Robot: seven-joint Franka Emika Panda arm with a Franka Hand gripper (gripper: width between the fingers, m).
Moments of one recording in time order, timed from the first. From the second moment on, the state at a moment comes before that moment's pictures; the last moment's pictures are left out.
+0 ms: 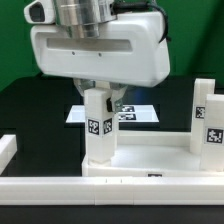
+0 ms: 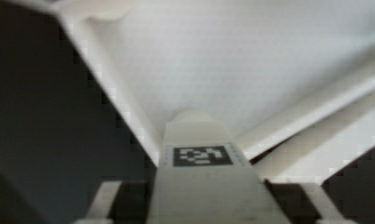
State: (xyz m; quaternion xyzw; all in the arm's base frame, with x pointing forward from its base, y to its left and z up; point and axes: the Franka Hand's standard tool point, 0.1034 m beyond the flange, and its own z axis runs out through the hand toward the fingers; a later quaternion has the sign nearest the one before) arm 0.614 -0.055 0.107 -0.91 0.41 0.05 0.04
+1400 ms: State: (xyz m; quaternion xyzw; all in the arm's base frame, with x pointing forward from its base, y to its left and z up) arm 0.624 -0.046 0.109 -0.94 0.33 0.02 0.06
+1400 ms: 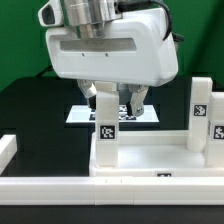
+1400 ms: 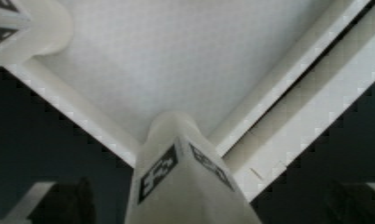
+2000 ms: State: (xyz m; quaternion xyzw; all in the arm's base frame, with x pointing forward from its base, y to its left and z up) arm 0.633 -0.054 0.118 -0.99 0.12 -0.01 0.04
